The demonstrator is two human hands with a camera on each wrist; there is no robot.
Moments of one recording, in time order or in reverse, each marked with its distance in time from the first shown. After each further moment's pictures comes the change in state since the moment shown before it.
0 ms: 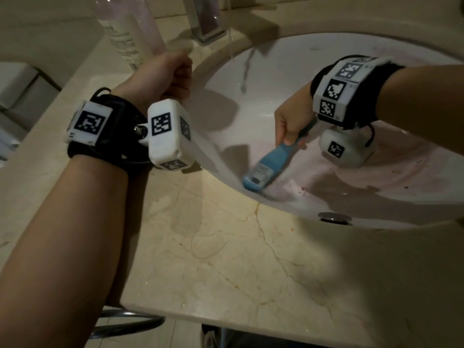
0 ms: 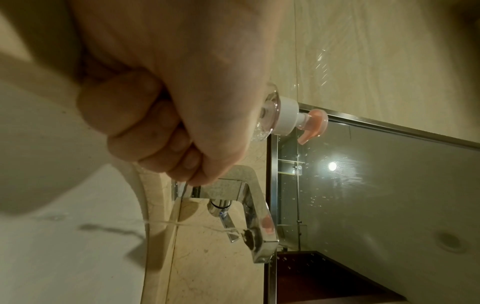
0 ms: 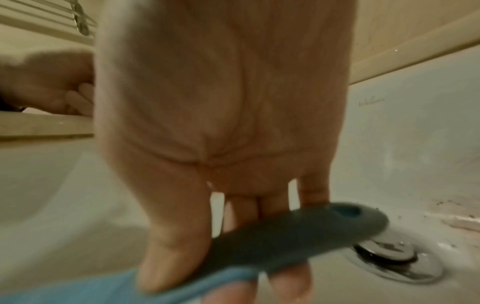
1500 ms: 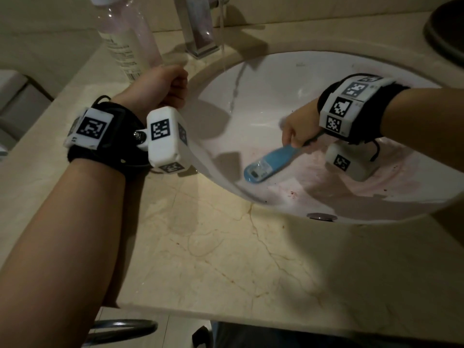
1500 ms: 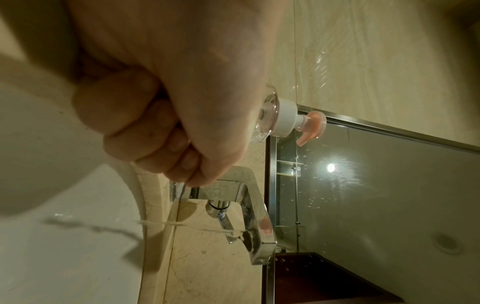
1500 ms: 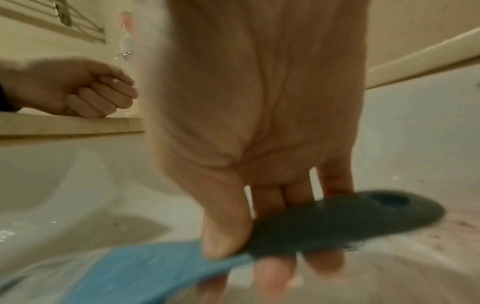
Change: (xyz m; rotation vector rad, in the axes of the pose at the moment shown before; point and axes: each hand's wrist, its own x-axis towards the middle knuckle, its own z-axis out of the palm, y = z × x) left_hand -0.001 -0.001 -0.001 0.012 -0.011 0.002; right_hand -0.032 0.009 0.011 -0.178 0.121 0.146
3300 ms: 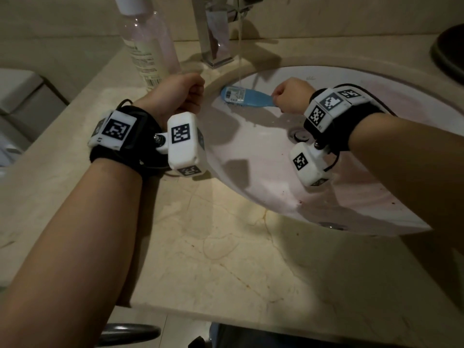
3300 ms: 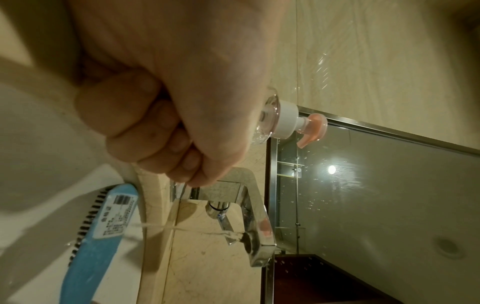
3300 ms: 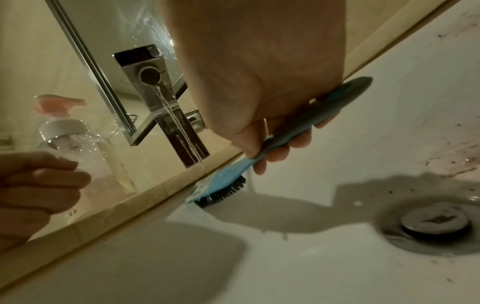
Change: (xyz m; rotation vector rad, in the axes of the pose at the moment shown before) left_hand -0.001 -0.003 -0.003 -0.066 0.030 0.021; right_hand 0.025 -0.019 -0.039 0.482 0.704 0.207
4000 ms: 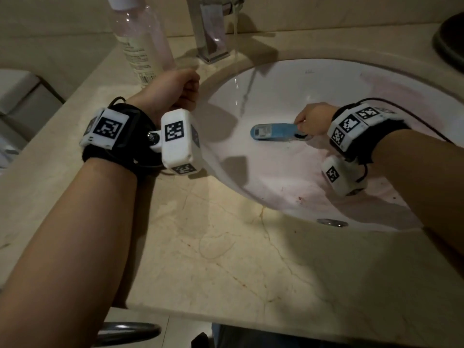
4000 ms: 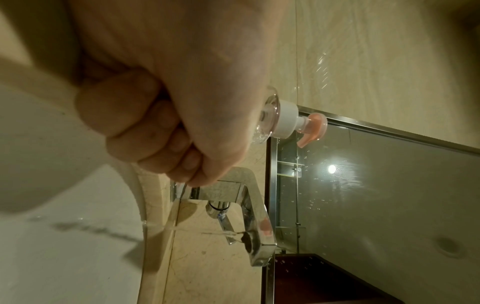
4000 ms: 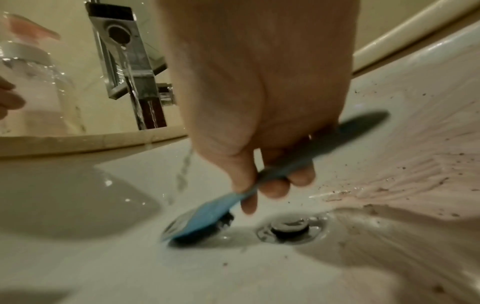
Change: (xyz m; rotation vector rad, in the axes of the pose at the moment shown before) left_hand 0.001 0.001 0.000 -0.016 -0.012 -0.026; right_hand -0.015 0.061 0.012 -0.317 -0.264 -0.050
